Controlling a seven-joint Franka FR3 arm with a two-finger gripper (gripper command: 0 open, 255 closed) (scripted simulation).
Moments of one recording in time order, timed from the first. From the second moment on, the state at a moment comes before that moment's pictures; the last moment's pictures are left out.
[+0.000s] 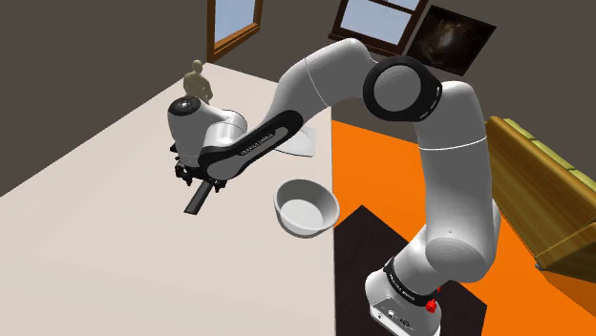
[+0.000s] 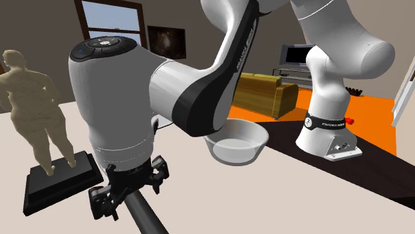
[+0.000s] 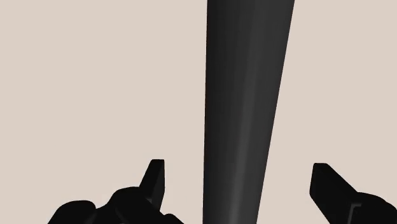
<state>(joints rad) 0.04 0.72 0.44 -1.74 -0.71 2.30 1.79</state>
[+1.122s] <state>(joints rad) 0.03 0.69 0.45 -1.74 -0.70 2.29 1.78</state>
